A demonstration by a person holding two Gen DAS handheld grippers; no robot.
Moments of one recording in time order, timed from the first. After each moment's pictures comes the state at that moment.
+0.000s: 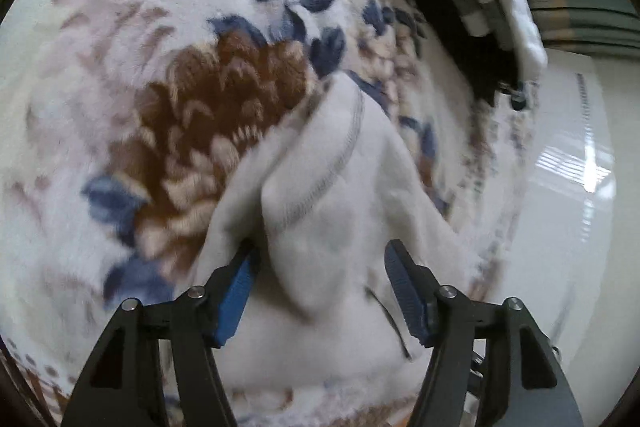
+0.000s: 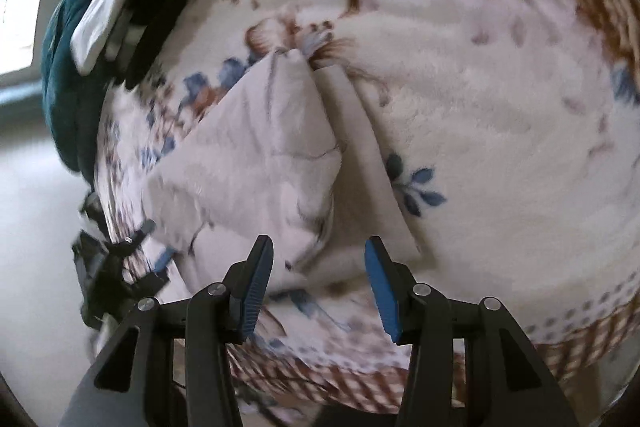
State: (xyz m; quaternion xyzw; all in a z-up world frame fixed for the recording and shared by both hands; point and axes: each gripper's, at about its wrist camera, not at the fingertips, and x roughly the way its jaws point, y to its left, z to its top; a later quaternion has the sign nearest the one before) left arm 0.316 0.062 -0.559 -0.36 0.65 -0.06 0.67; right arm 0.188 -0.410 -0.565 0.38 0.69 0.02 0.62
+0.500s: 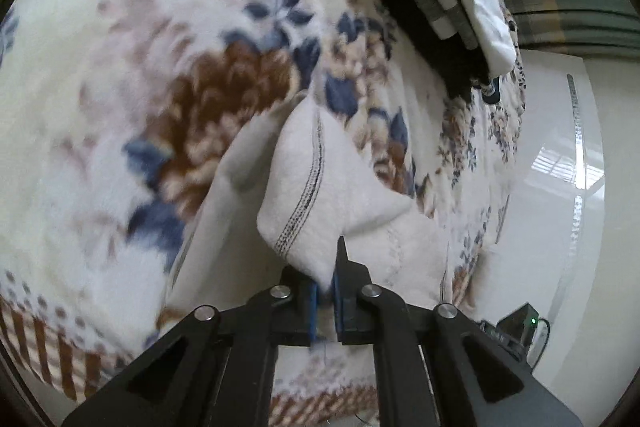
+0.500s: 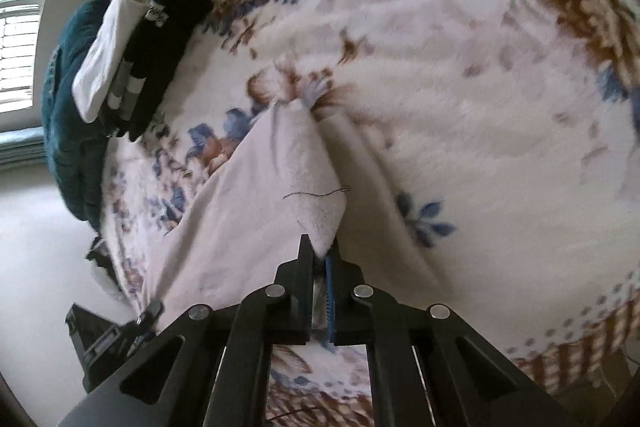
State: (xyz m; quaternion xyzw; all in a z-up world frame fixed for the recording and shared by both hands) left arm 0.282 0.070 -0.512 -0.37 0.65 -0.06 0.66; right arm 0.198 -0.411 -0.554 0.40 0.64 -0.04 0.65
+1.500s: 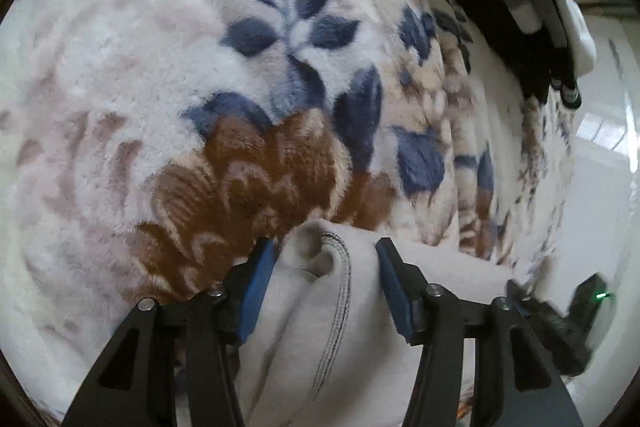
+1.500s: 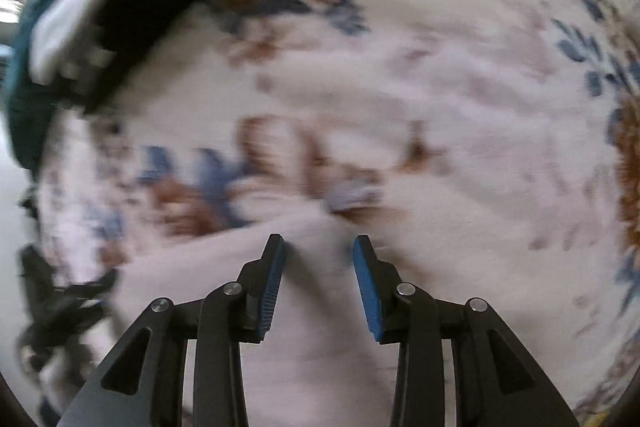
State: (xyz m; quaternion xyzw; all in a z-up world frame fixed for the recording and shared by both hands) left arm 0.374 0.068 -0.598 -0.28 0.70 -0.05 0.66; right arm 0.309 -0.368 -0.596 0.23 0.68 -0.03 0.70
